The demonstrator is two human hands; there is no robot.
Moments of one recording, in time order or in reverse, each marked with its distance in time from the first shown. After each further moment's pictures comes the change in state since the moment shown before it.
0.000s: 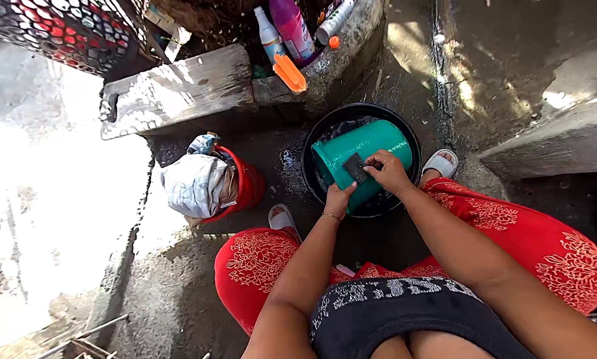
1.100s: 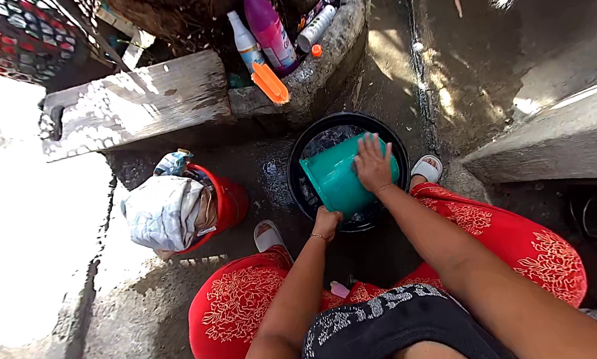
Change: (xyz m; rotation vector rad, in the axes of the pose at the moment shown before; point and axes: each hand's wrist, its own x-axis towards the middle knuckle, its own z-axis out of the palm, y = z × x) left_hand 0.015 -0.018 -0.016 0.120 -0.015 -0.103; right_hand 0.049 0.059 0.033 -0.637 0.102 -0.052
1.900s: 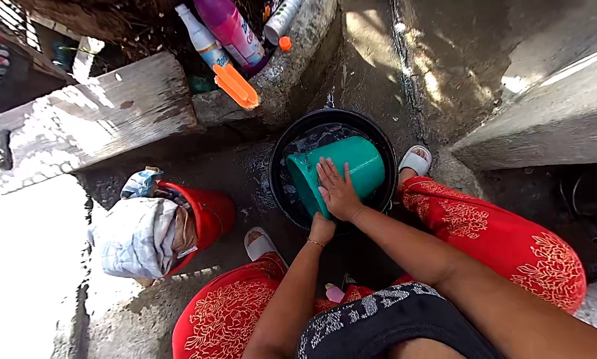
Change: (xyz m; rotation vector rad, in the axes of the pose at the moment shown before) left_hand 0.014 -0.006 0.019 0.596 -0.096 0.017; right_hand -0.038 -0.046 0.009 0.215 -0.100 -0.083
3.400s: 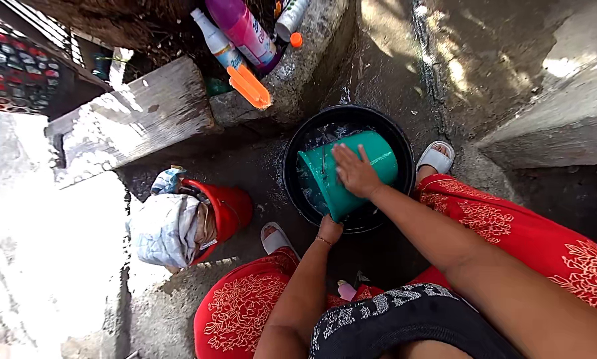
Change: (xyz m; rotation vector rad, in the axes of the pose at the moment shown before) left_hand 0.014 -0.026 -0.010 0.292 -0.103 -0.135; right_hand 0.042 0.040 -0.003 0.003 -0.115 -0.064
